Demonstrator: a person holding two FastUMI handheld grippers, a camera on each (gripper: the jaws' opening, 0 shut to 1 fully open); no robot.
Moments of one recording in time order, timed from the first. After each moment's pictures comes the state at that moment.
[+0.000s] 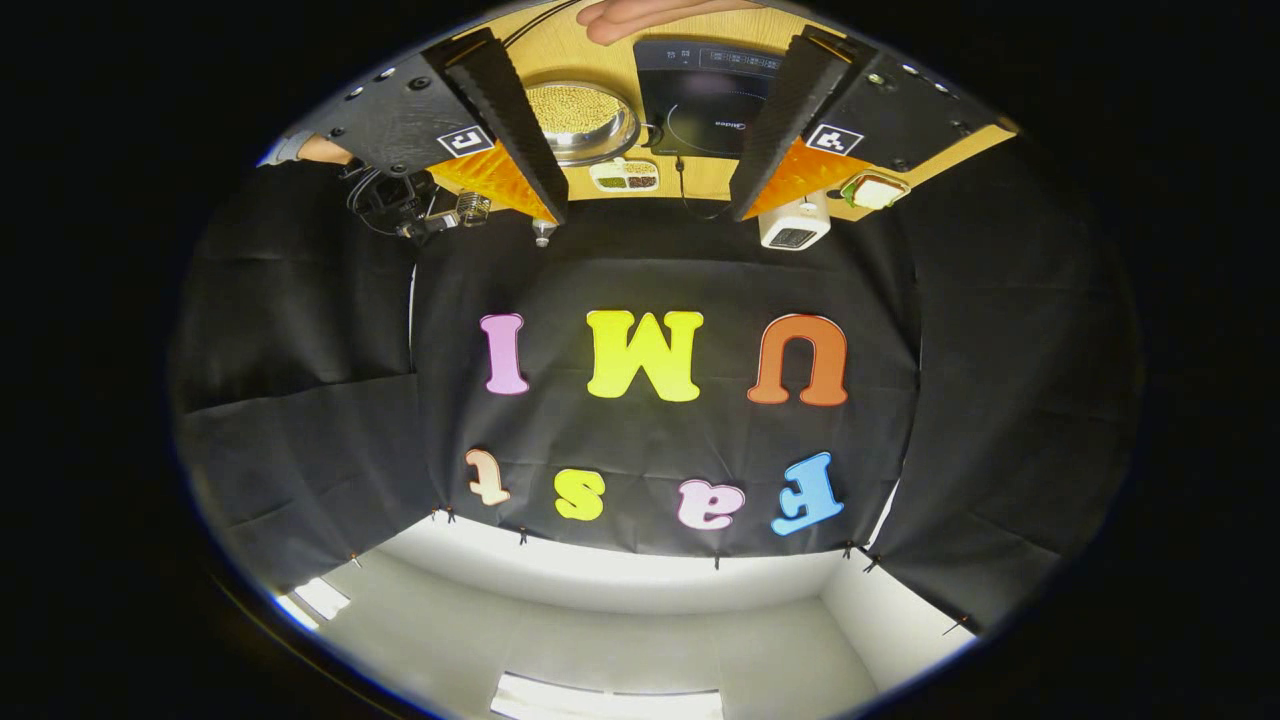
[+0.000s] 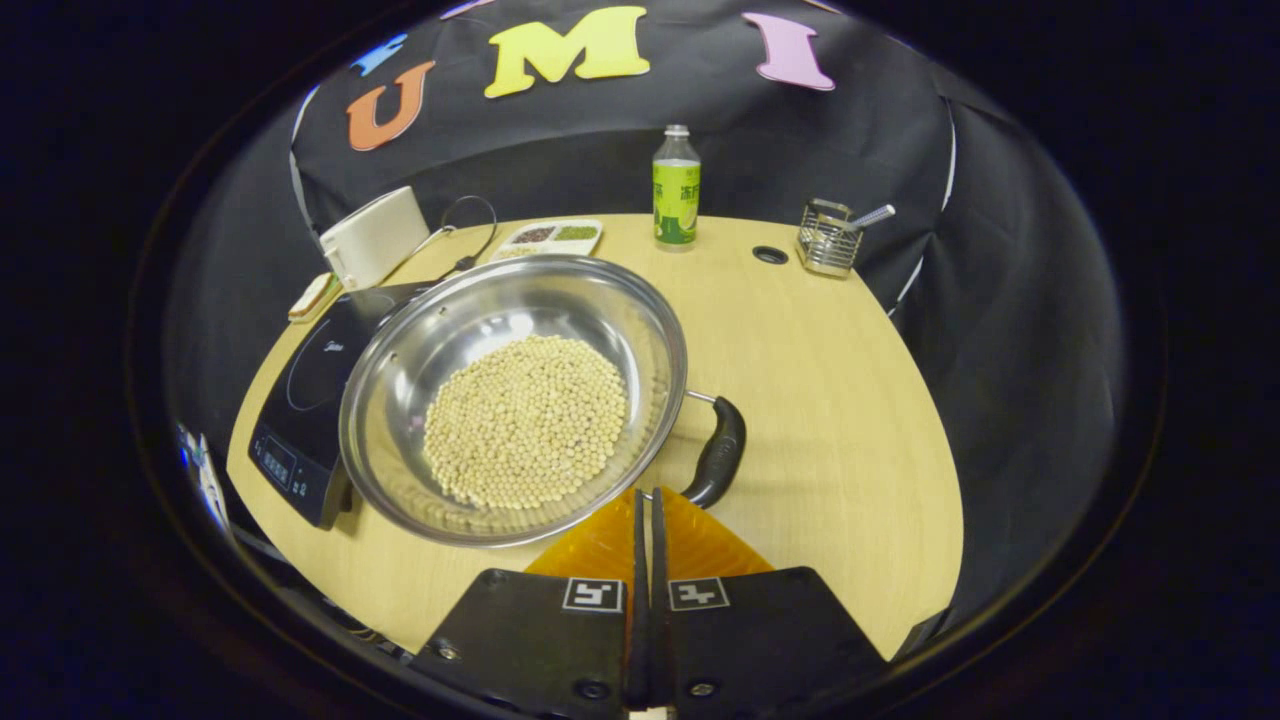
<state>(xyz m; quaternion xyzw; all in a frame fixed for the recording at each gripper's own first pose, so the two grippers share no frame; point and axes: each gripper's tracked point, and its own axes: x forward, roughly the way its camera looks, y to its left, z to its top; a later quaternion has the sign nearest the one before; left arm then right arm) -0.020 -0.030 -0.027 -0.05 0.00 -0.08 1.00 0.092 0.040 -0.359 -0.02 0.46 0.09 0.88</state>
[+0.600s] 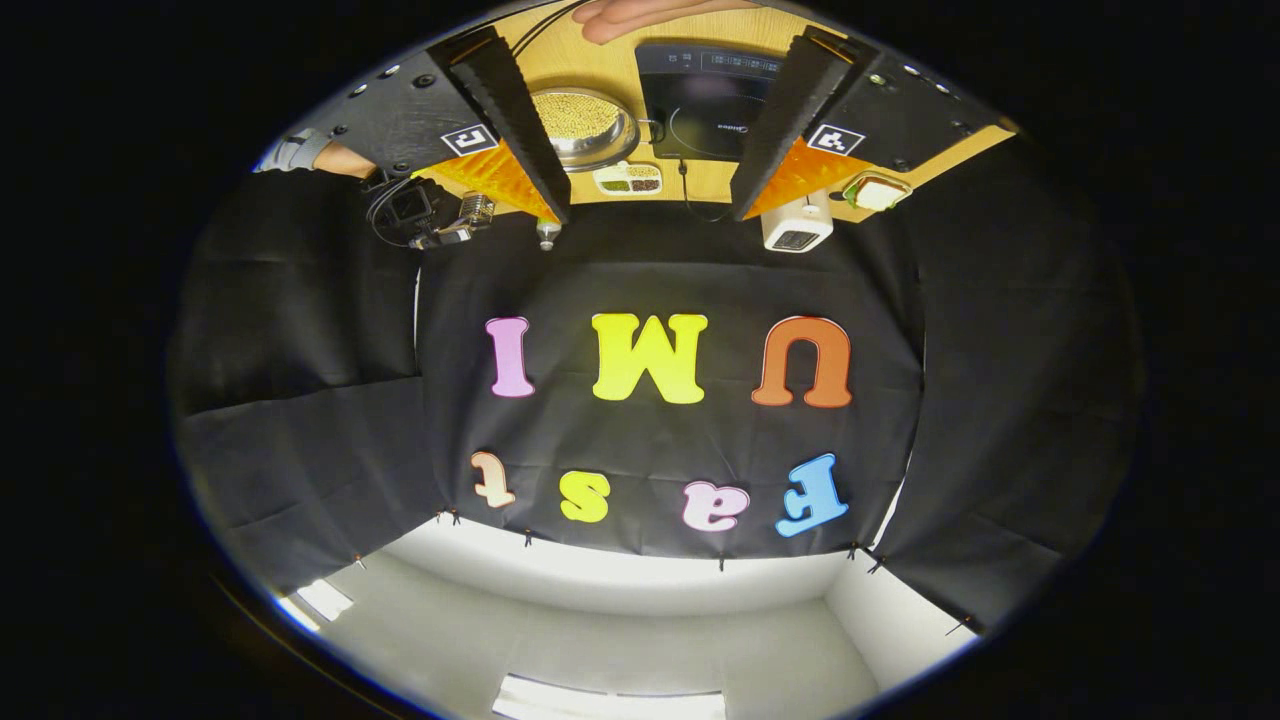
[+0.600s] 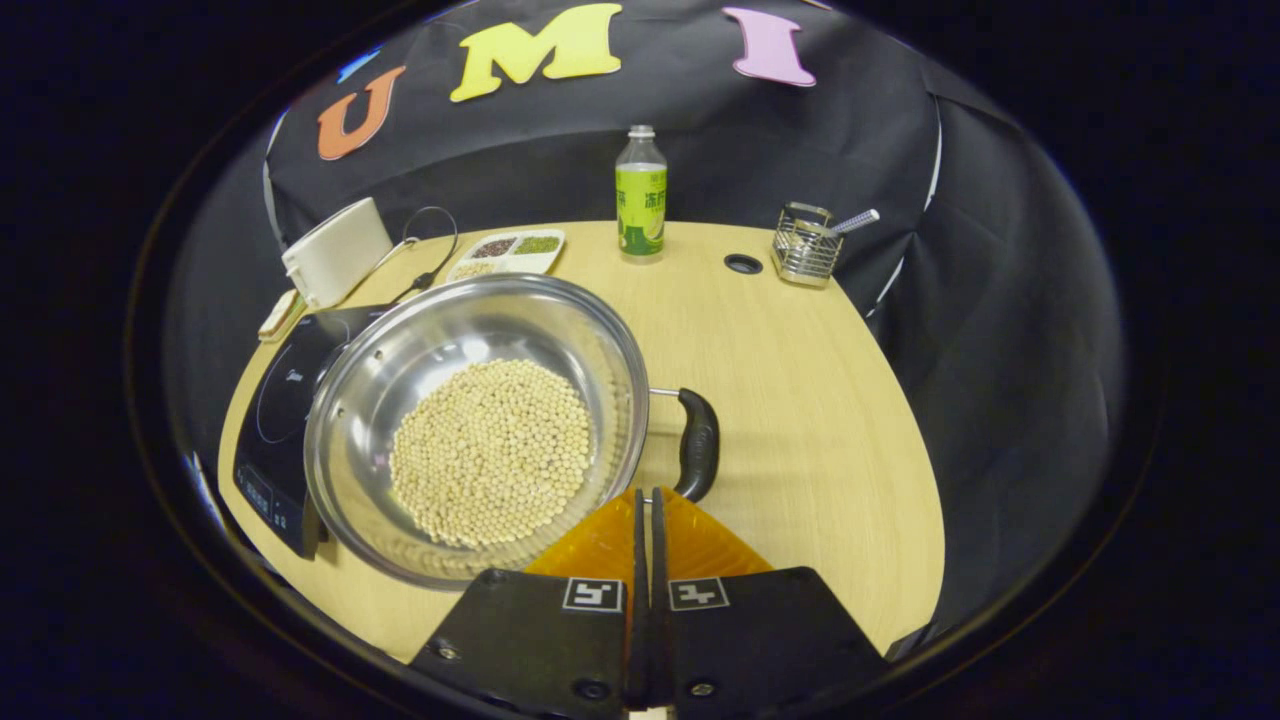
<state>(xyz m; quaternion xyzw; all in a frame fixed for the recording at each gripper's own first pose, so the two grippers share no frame) -0.023 -0.030 -0.036 -0.04 0.01 -0.08 1.00 0.129 0.025 -0.360 -0.01 0.46 0.05 0.89</state>
